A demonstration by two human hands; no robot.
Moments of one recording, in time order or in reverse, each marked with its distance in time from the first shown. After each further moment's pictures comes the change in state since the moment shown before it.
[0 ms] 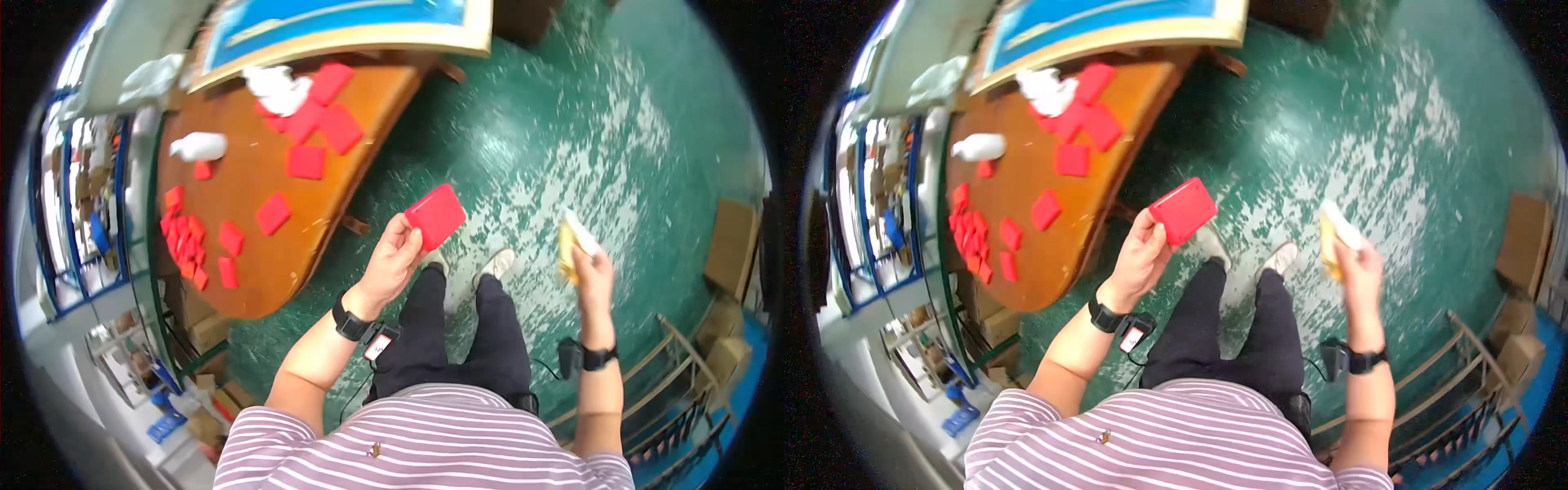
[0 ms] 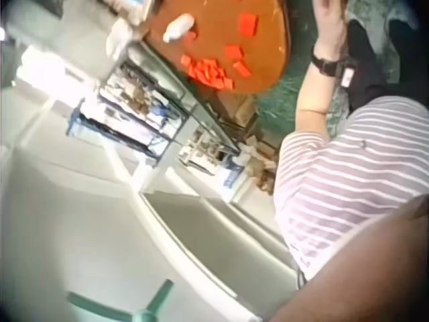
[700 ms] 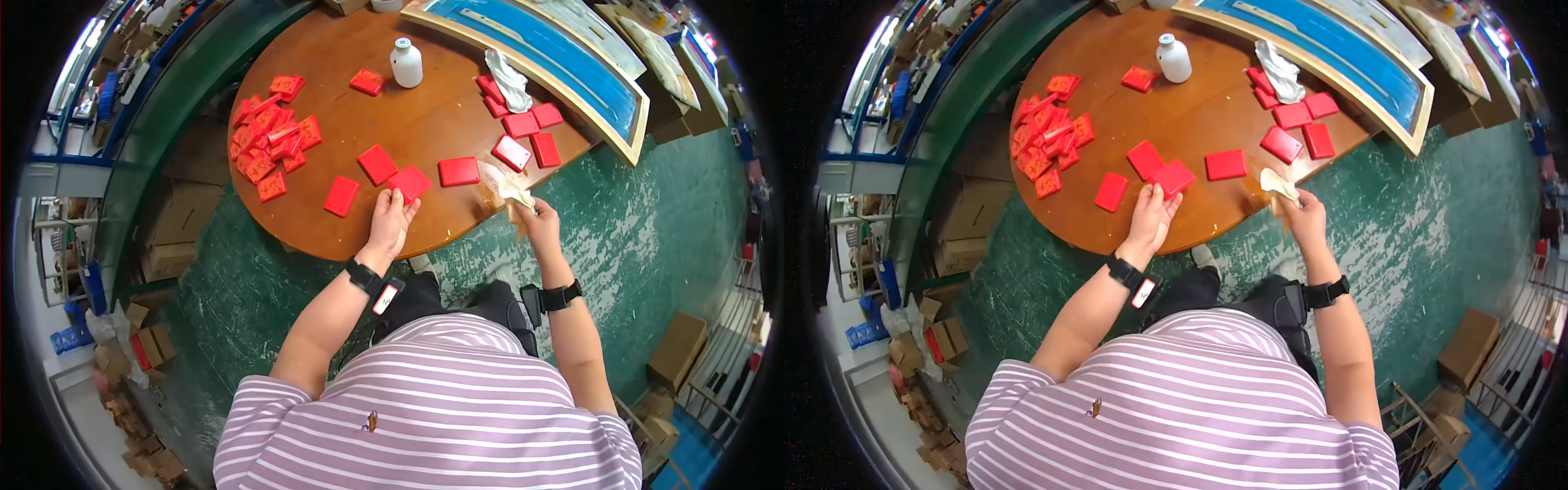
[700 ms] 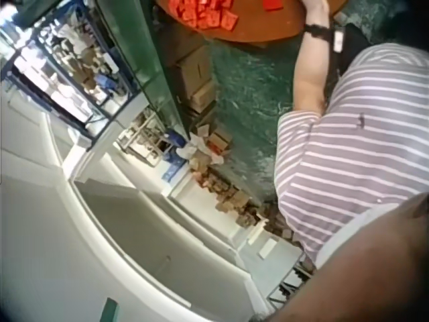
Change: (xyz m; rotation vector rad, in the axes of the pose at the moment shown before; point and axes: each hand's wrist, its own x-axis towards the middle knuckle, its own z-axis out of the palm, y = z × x) left_hand -0.184 0.125 -0.280 -0.319 0.461 0.417; right_hand -0.095 -0.064 0.394 -0.447 -0.330 -0.430
